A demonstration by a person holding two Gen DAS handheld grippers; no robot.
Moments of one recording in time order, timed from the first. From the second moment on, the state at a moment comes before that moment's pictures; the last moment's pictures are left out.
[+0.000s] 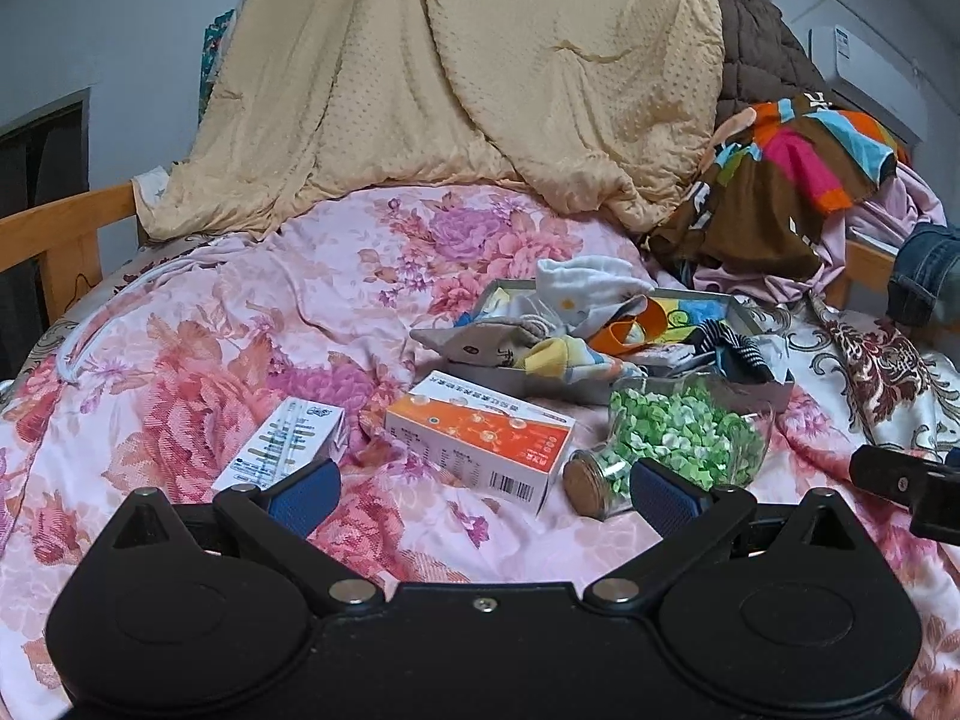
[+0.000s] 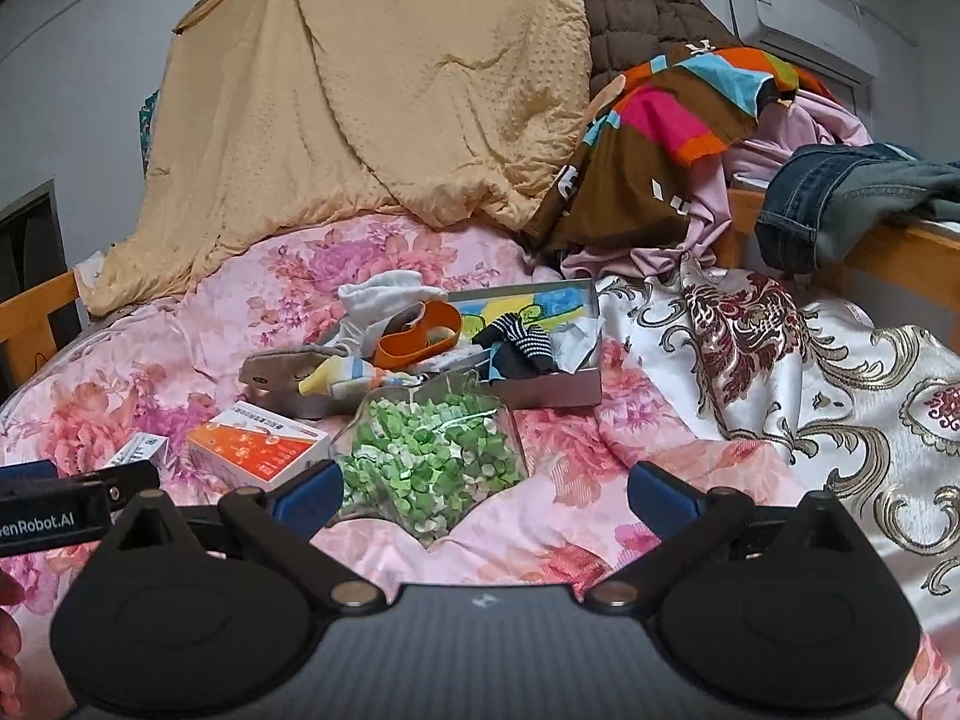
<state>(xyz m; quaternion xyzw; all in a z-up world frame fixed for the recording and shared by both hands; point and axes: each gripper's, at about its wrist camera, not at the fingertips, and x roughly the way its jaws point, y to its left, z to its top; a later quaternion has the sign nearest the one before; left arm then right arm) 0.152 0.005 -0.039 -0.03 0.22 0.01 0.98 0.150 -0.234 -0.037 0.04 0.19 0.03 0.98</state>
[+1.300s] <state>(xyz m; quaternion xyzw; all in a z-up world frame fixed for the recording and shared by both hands) 0.153 0.000 -0.045 -0.03 0.24 0.00 0.97 0.150 -0.235 -0.042 0.04 0.20 0.03 0.98</state>
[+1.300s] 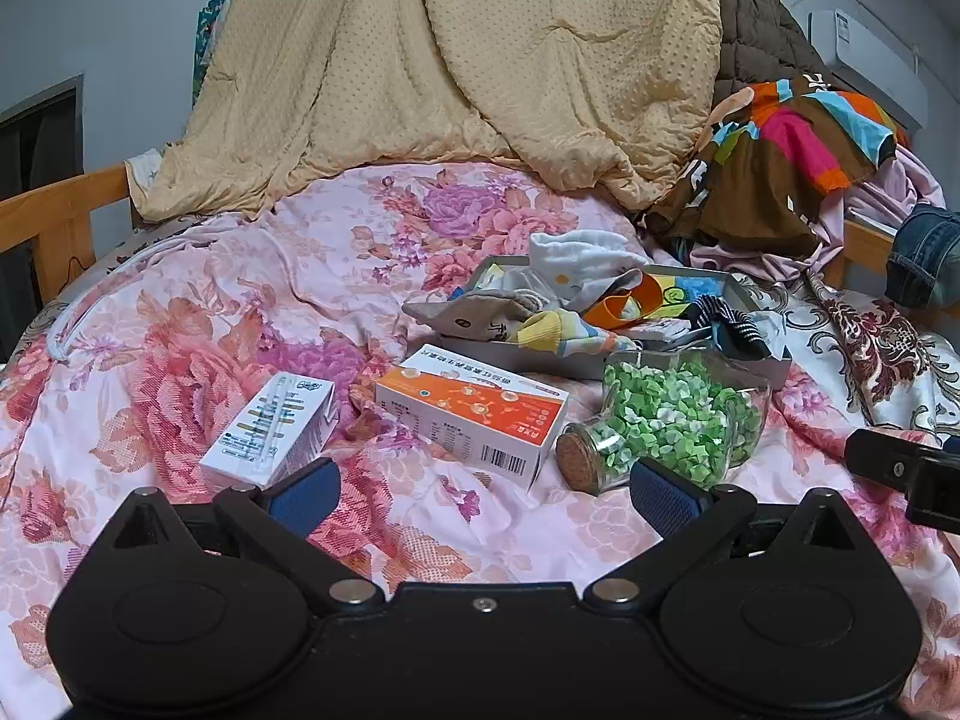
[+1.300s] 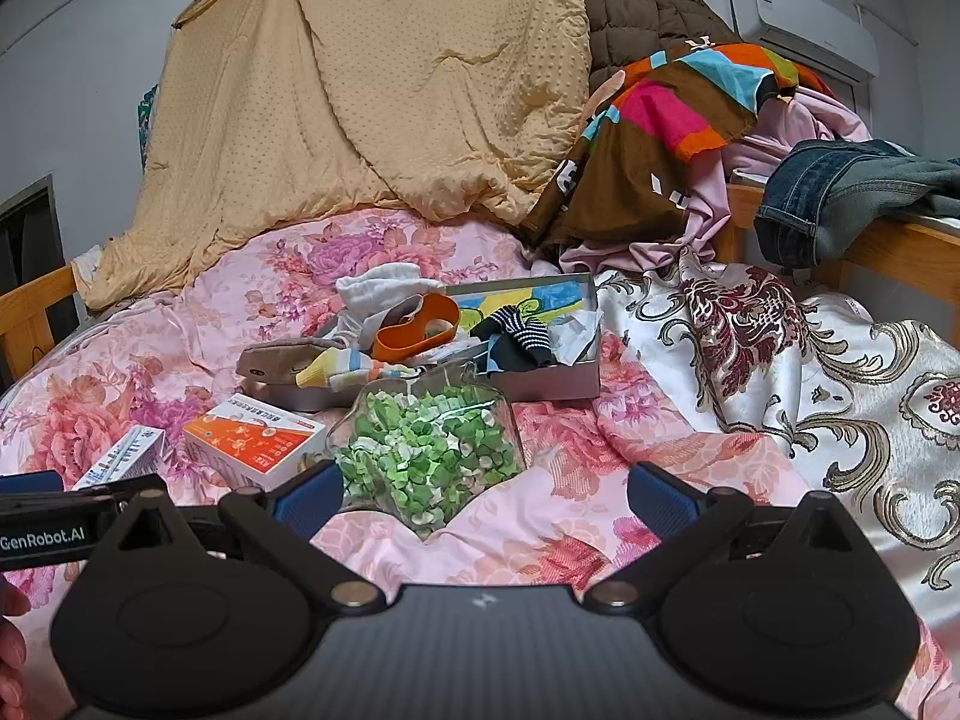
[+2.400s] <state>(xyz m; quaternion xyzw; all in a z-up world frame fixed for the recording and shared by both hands) 0.152 0.002 -0.044 -0.04 0.25 0.02 0.97 0.150 -0.235 -0.042 0.04 0.20 0.03 0.98</state>
